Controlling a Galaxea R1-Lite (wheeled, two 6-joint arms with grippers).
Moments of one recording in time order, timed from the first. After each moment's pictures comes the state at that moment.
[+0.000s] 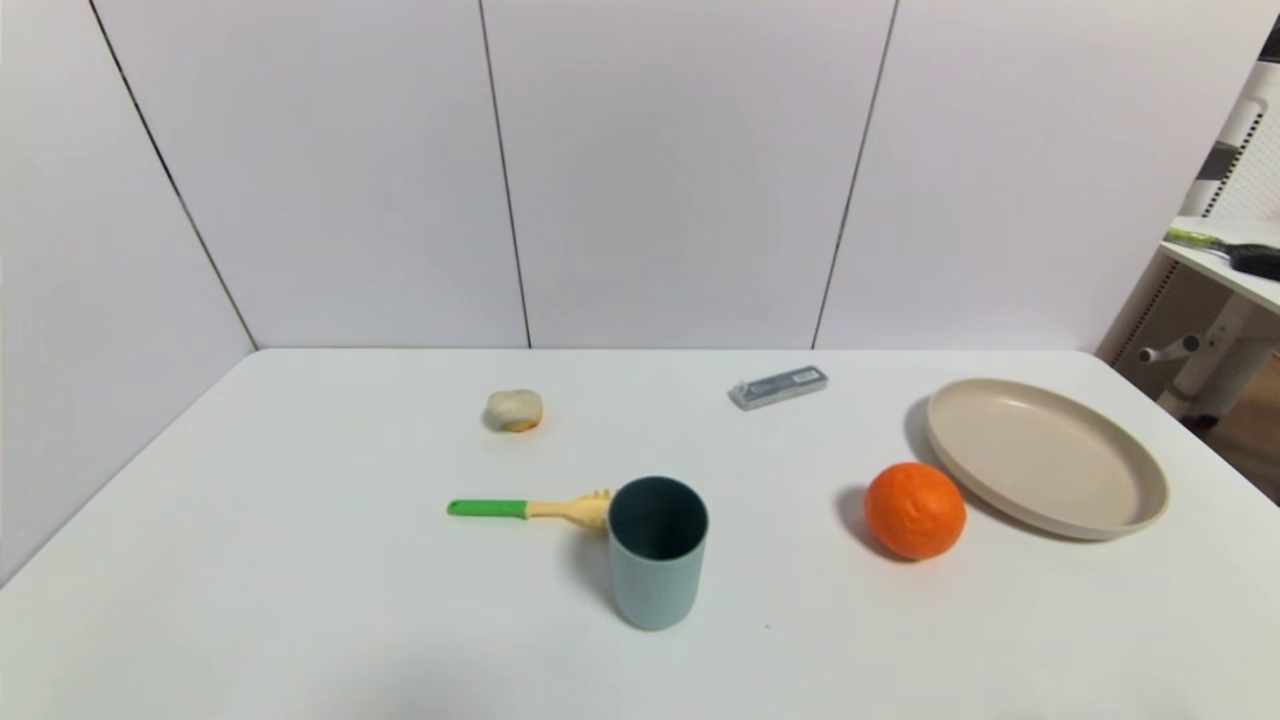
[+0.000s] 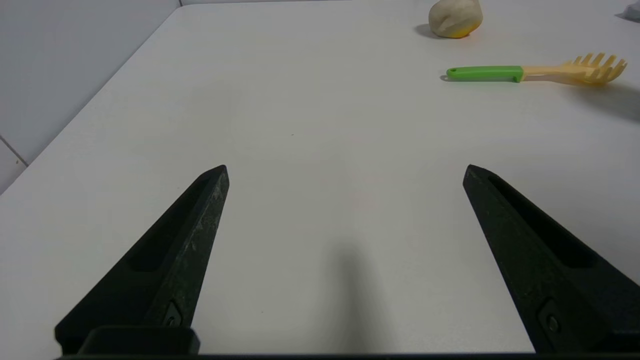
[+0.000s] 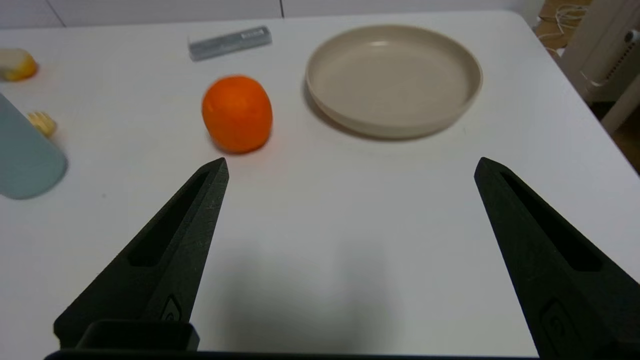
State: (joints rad) left arm 0.00 0.00 0.00 0.00 0.00 0.00; right arm 0.05 0.40 -0.37 0.10 -0.03 0.04
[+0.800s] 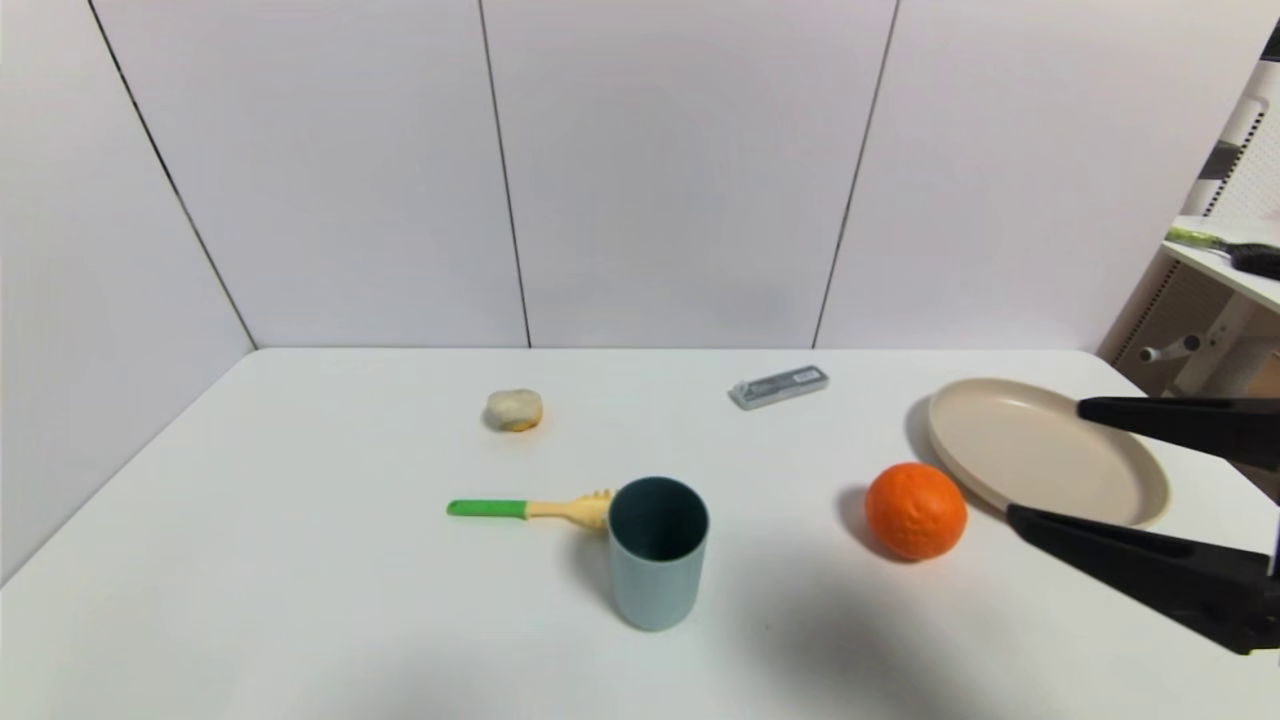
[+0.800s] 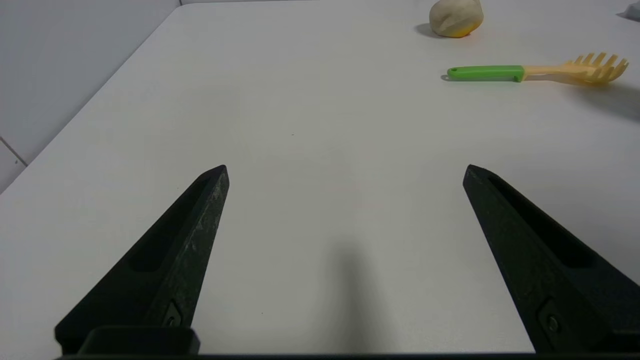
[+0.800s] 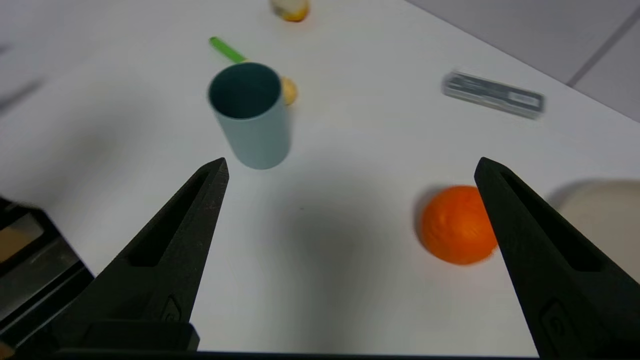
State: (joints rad) left arm 0.00 0.00 0.00 0.00 0.00 0.00; right arm 0.64 1.06 -0.81 0.07 0.07 -0.09
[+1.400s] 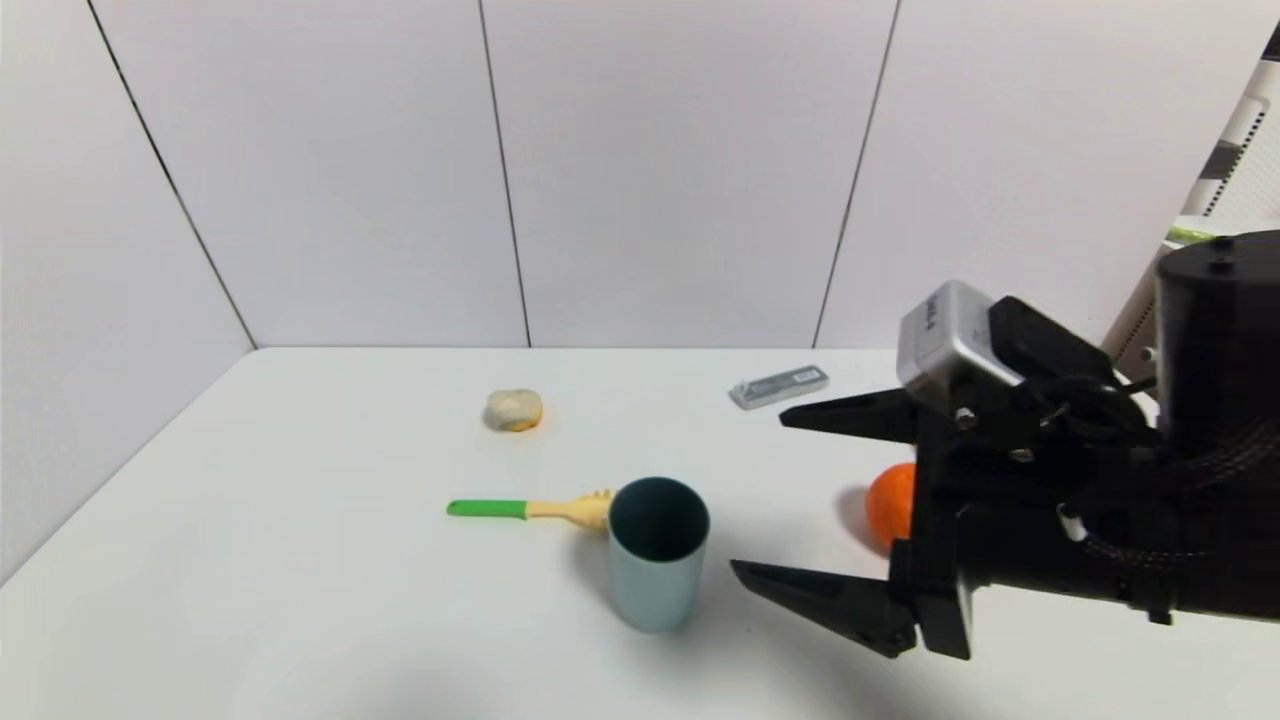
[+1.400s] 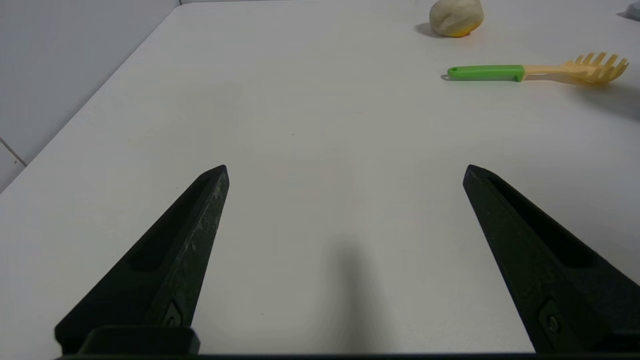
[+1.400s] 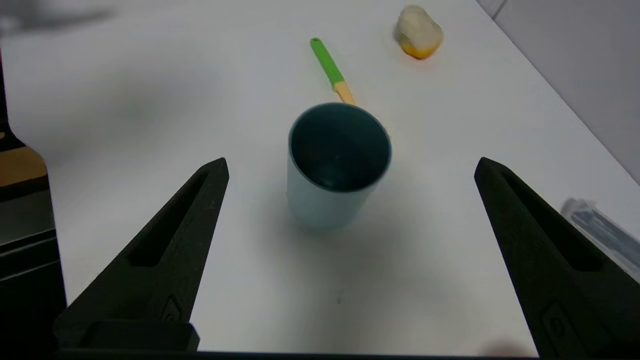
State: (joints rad) left arm 0.00 0.00 0.00 0.00 0.00 0.00; right arm 0.75 1.43 -0.82 -0.27 0.27 -0.32
